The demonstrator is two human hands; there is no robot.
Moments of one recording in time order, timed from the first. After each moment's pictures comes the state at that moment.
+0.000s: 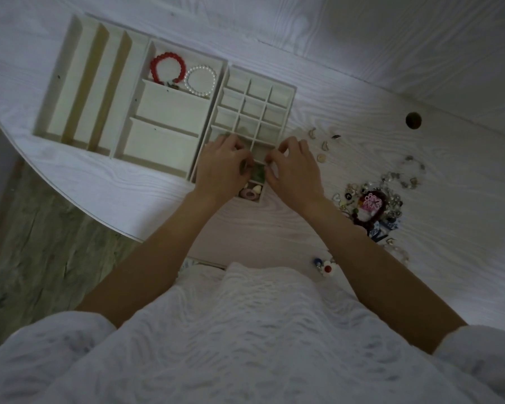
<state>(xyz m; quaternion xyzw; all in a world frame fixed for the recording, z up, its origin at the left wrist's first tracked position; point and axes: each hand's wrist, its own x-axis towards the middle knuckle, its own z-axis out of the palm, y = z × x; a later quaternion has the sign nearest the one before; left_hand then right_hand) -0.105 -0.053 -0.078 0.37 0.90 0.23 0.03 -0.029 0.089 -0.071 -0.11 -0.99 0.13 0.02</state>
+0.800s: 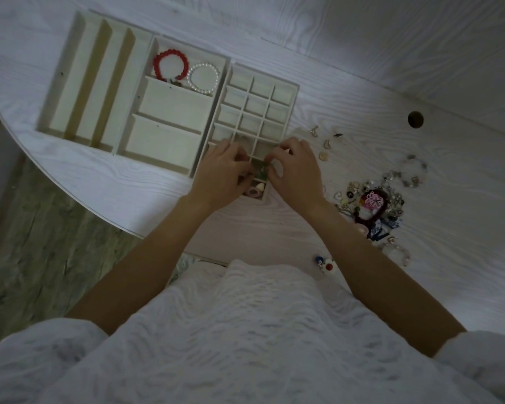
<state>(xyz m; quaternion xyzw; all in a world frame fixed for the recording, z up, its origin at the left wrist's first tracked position) -0.102 -0.069 -0.087 0.43 0.87 0.21 0.07 -0.025 0.085 -0.069 -0.13 -0.97 0.20 0.05</state>
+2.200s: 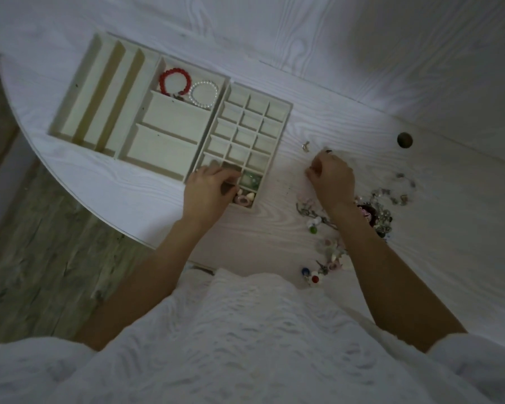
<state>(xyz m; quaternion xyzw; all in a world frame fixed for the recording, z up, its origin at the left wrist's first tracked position) -0.074 -0.073 -0.077 0.25 0.93 0.27 0.09 -0.010 0.171 -0.077 -0.26 -0.95 0.18 -0.03</state>
